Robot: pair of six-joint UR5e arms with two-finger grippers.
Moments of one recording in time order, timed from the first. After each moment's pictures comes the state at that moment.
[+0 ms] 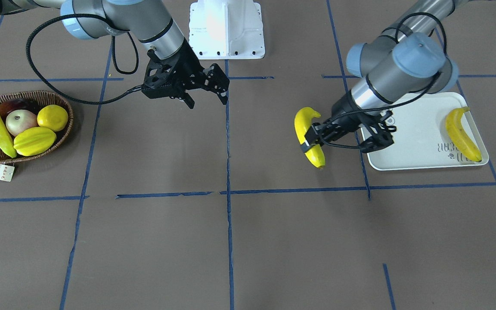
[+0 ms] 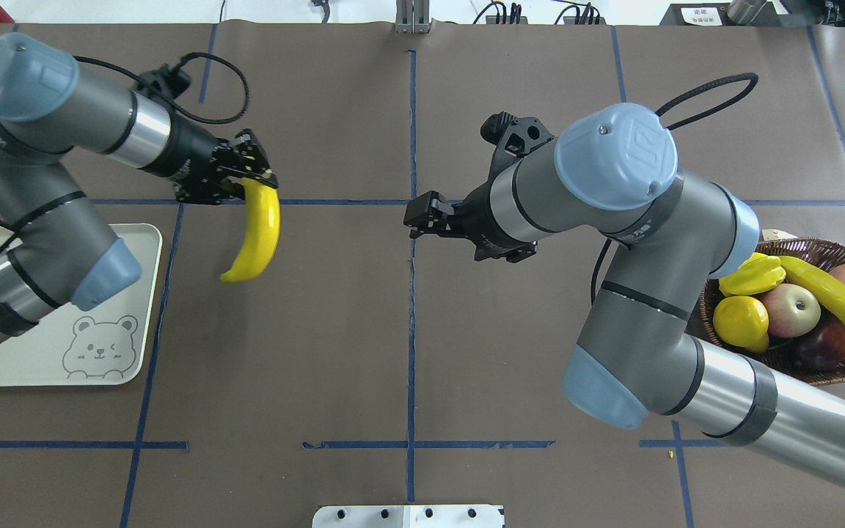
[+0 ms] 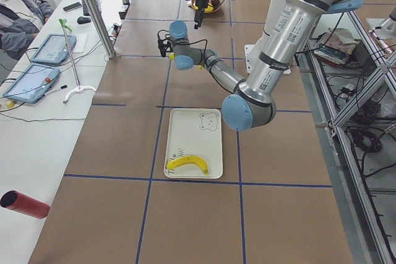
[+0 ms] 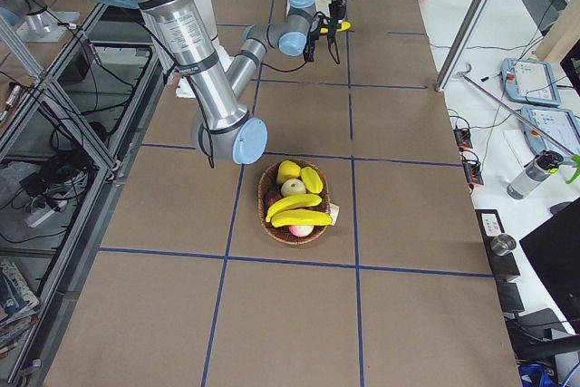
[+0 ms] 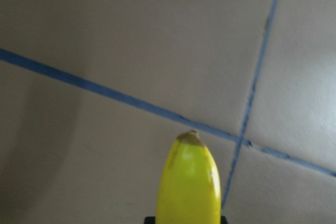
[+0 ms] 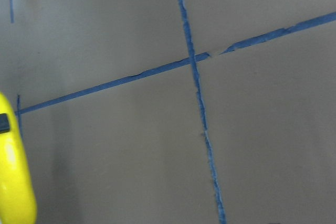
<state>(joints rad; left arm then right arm) -0.88 -1.98 -1.60 -2.27 -2.22 -1.62 0.61 -0.99 1.86 -1.35 1.95 1.49</state>
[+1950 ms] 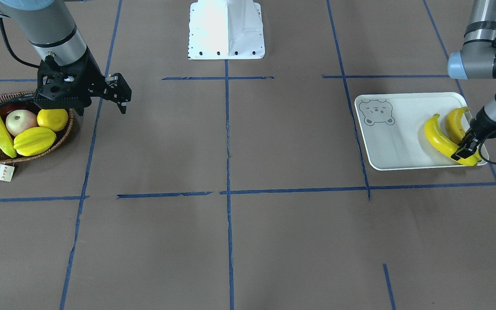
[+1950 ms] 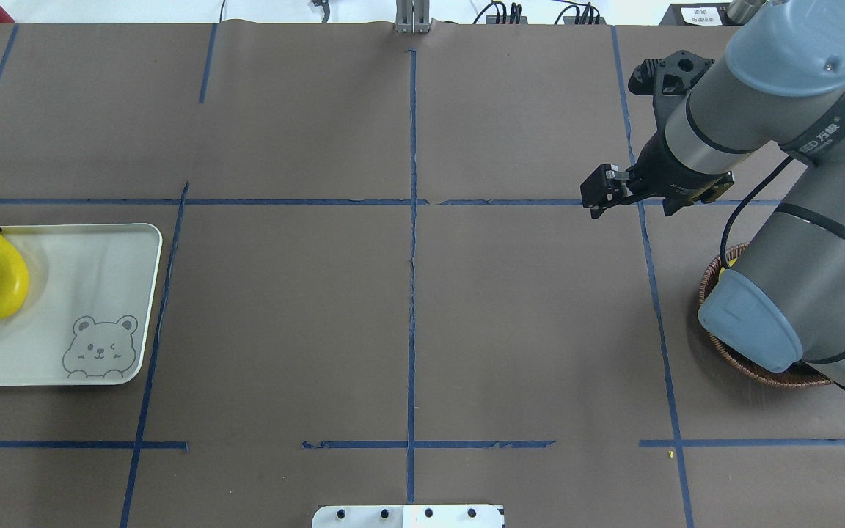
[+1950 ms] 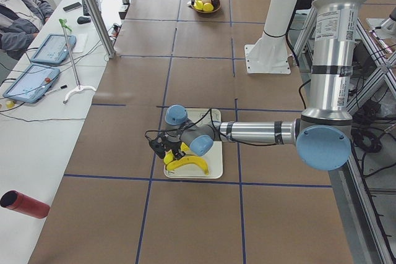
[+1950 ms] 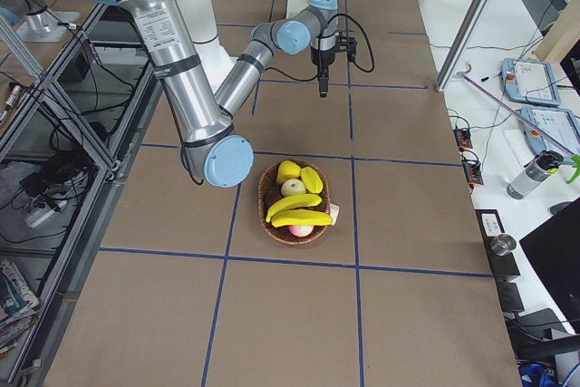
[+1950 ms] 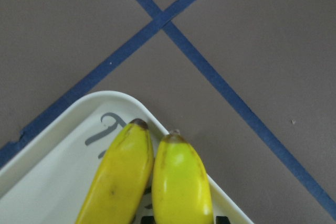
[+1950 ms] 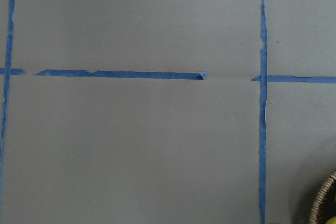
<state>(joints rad) -1.12 -1.57 -1.44 -2.27 -2.15 -1.46 0.83 -1.14 2.07 -1.85 2.04 0.91</state>
